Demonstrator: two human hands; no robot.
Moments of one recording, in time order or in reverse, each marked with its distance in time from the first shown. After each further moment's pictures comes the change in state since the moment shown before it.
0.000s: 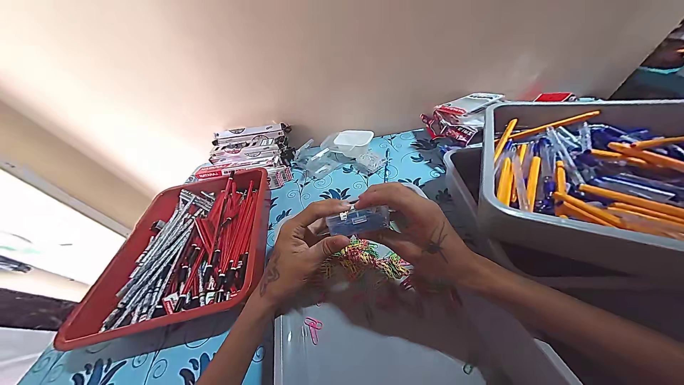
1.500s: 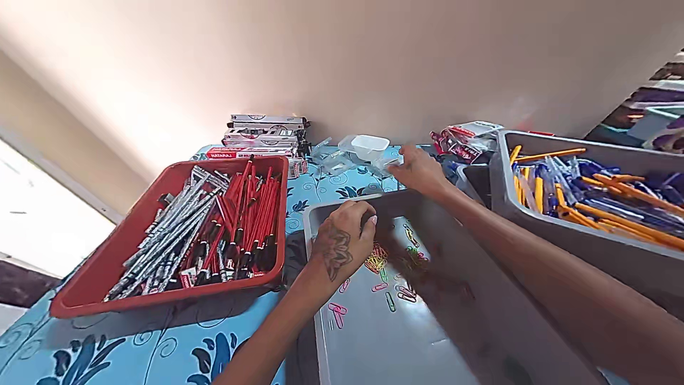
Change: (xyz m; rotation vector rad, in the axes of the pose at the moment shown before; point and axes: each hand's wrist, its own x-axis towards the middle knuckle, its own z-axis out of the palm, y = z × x) left_hand 0.002 0.000 0.012 0.718 0.027 -0.201; right_hand 0.092 0.065 -0.008 -0.680 -0.125 0.732
